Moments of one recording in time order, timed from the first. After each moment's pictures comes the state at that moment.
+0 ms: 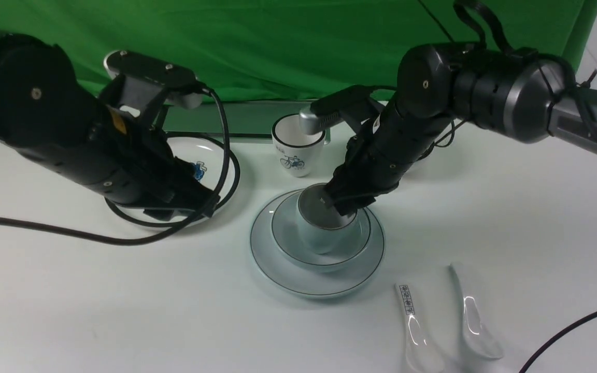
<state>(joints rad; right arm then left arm) 0.52 2.06 -1.72 0.27 0.87 -0.30 -0.34 1.43 -1.13 -0.10 0.78 0.16</state>
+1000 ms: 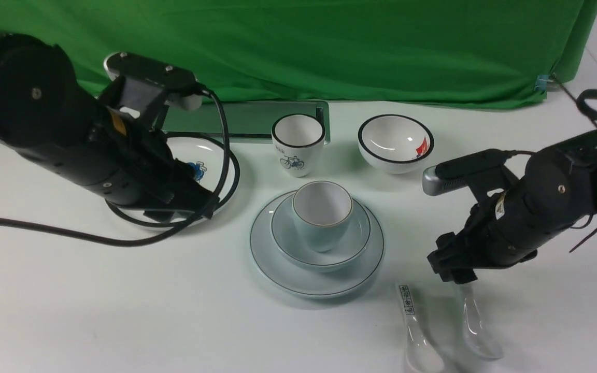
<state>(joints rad) 0.39 1.74 -1.03 0.04 0.51 0.02 -0.34 1.43 -1.13 -0.10 0.78 0.16</state>
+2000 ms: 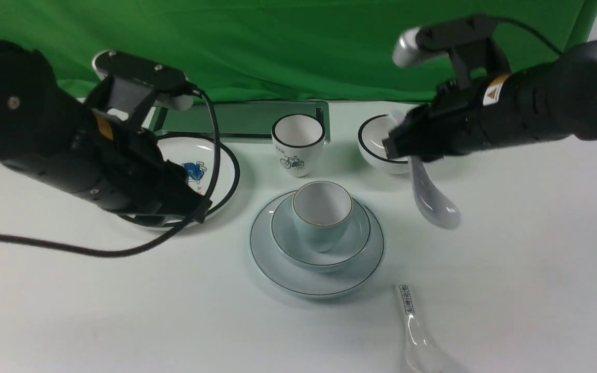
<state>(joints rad) 0.49 1.58 -1.25 0.25 0.34 -0.23 -0.34 1.35 -1.07 -0.10 0.75 0.16</state>
